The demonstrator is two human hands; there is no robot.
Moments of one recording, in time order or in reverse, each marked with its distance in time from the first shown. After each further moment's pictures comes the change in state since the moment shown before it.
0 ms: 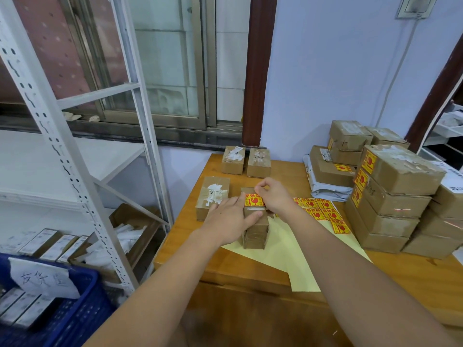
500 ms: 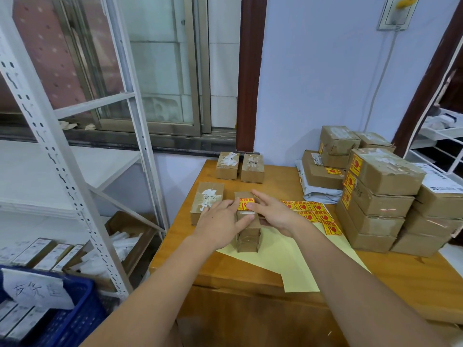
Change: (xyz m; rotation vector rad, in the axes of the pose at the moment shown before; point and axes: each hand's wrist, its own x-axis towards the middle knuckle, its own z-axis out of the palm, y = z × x) left_hand 0.000 -0.006 0.006 0.042 0.112 0.025; right_hand -0.030 0.018 -0.013 0.428 -0.346 0.052
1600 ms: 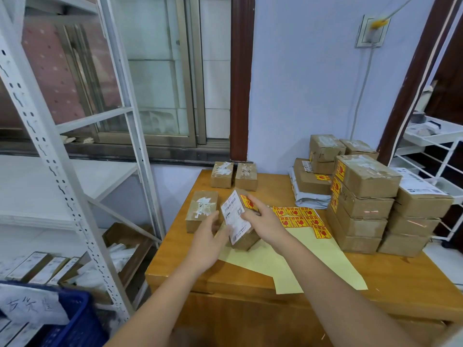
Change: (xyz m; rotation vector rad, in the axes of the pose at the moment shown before) left_hand -0.035 -0.005 0.025 -0.867 0.214 -0.097; right_hand -0.047 -0.009 0.023 -0.210 0.238 -0.112
